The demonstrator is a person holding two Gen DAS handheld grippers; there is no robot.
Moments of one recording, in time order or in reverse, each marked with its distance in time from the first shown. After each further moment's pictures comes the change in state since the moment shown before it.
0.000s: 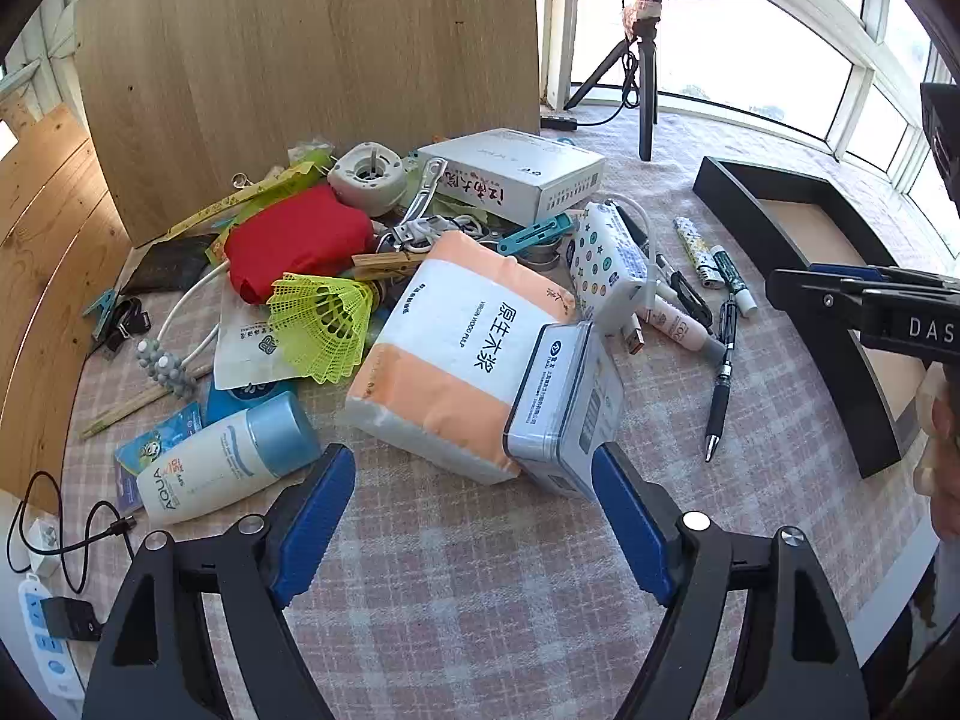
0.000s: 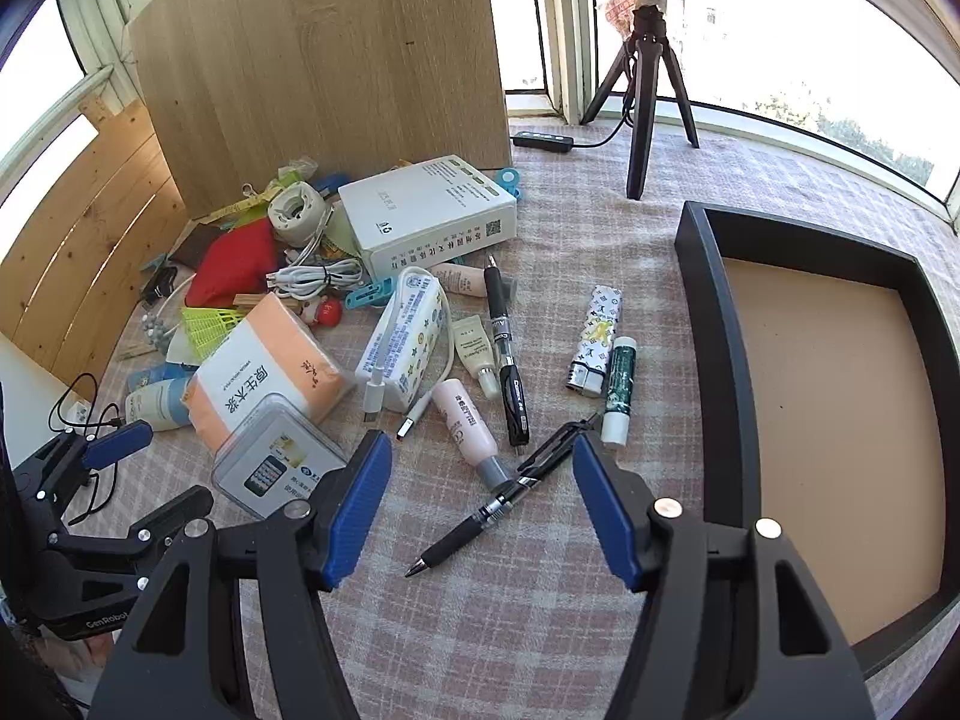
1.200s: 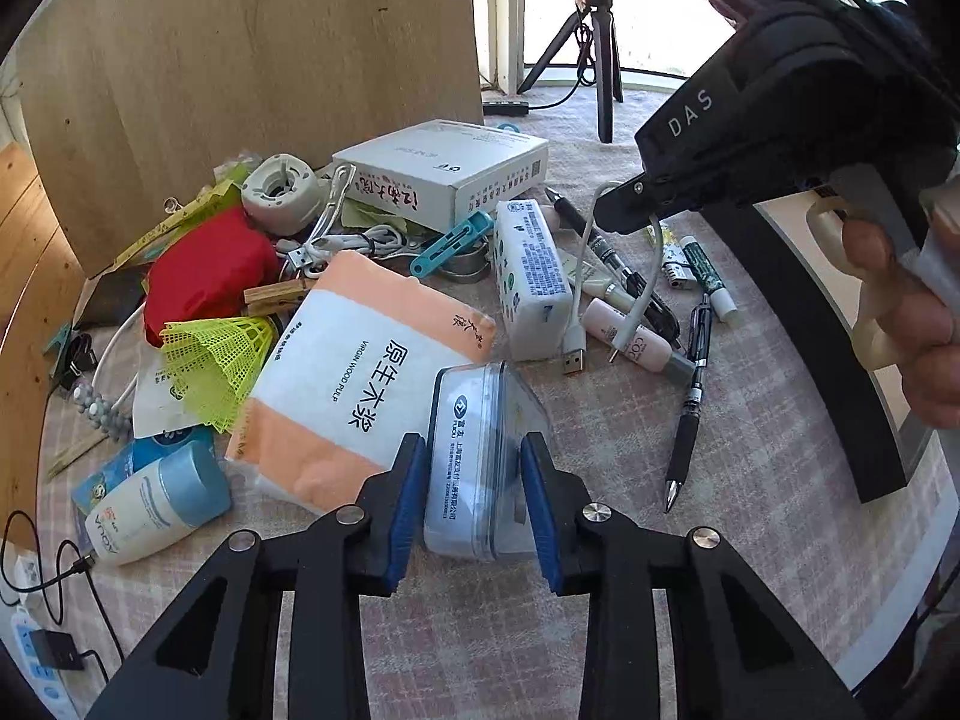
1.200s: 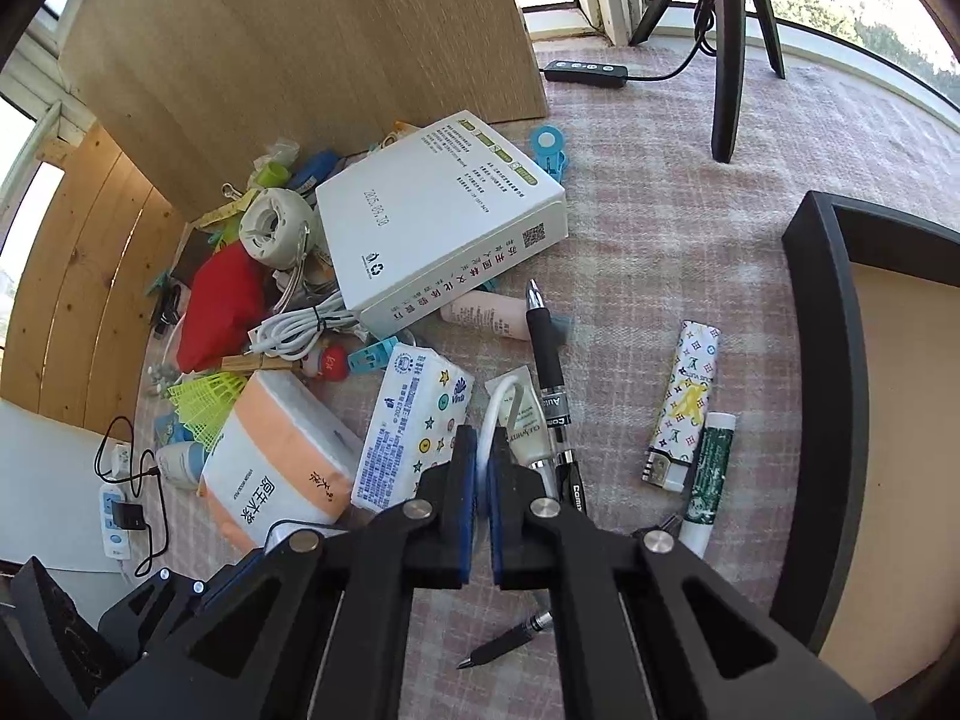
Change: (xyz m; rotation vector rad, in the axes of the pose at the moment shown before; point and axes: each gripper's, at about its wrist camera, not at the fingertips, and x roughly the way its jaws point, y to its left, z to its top) left arm 0.022 -0.040 0.017 0.004 0.015 -0.034; right arm 0.071 -0.012 0.070 0.101 0.235 0.150
